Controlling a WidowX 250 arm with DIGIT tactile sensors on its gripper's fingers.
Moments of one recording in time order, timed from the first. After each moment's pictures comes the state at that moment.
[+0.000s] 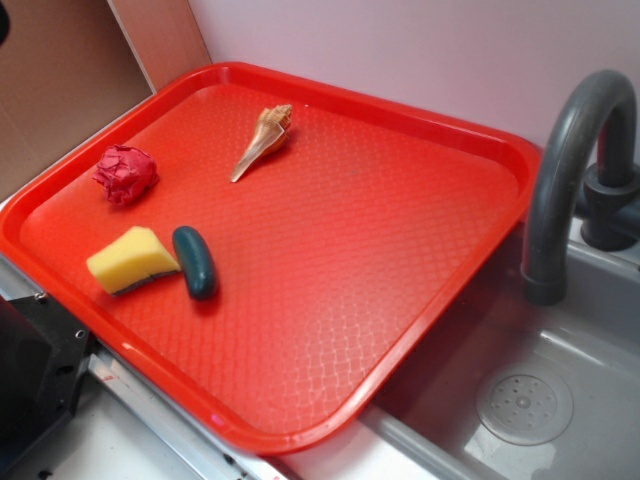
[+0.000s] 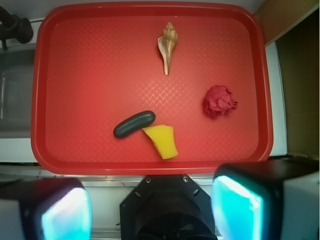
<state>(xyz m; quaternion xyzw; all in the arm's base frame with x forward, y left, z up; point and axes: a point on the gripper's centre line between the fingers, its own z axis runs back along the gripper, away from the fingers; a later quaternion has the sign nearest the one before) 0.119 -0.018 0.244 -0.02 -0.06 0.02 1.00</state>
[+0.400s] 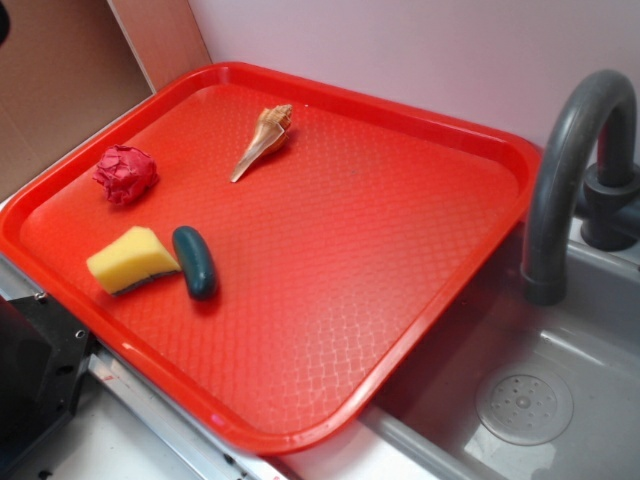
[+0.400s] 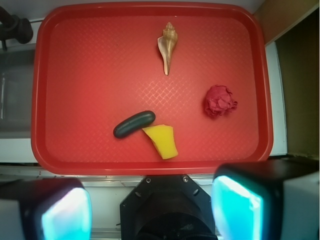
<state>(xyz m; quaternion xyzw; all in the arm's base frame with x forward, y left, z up) 0.118 -0.018 0.243 -0.02 -0.06 0.02 1.00</state>
